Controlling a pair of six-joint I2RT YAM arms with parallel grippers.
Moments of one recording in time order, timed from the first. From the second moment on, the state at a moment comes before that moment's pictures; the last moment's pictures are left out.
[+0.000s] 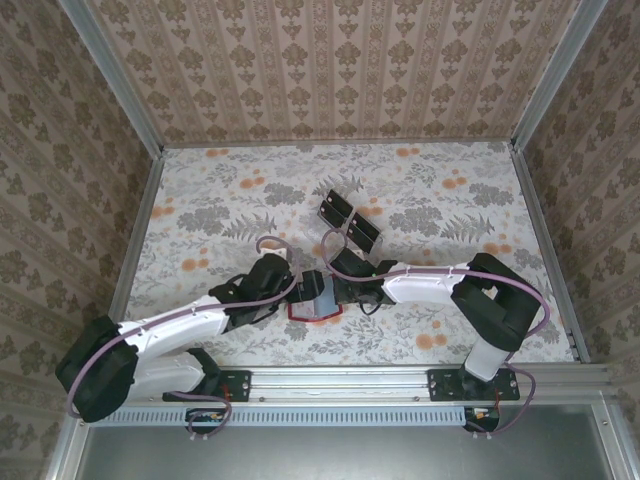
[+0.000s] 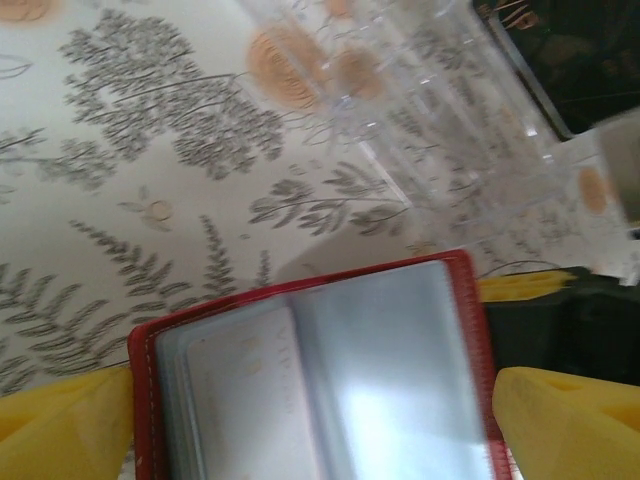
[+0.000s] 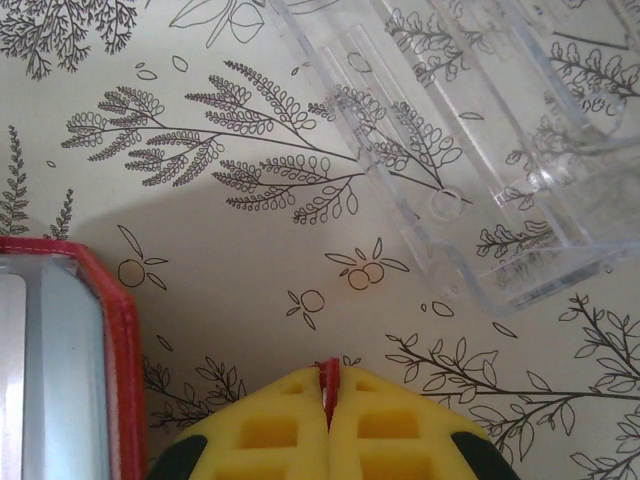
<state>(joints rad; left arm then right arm) -0.87 1.14 0.49 -0.08 -0.04 -0.83 0.88 1.70 0.87 -0.26 0.14 0.74</state>
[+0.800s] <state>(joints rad) -1.01 1.37 0.63 0.06 -0.07 -0.87 0.76 1.45 0.72 -0.27 0.15 0.76</state>
